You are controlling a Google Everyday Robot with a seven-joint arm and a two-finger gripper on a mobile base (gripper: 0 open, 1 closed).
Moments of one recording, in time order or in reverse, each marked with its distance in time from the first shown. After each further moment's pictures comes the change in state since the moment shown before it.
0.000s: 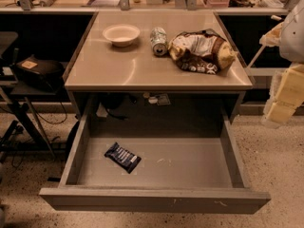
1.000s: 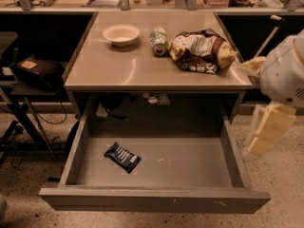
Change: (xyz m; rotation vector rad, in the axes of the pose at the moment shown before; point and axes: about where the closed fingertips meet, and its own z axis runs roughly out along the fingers) arm -0.019 0.043 0.040 -0.049 -0.141 -0.067
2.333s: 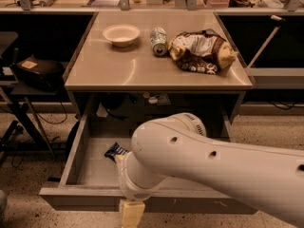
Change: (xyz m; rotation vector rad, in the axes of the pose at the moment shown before) arm -0.158 0.168 0.264 -0.255 -0.161 -0.262
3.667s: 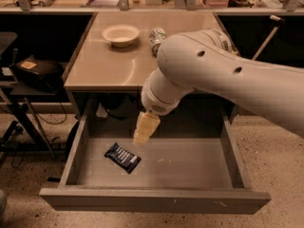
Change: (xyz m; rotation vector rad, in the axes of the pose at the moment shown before) arm 0.035 -0.179 -0.115 0.310 0.051 0.193
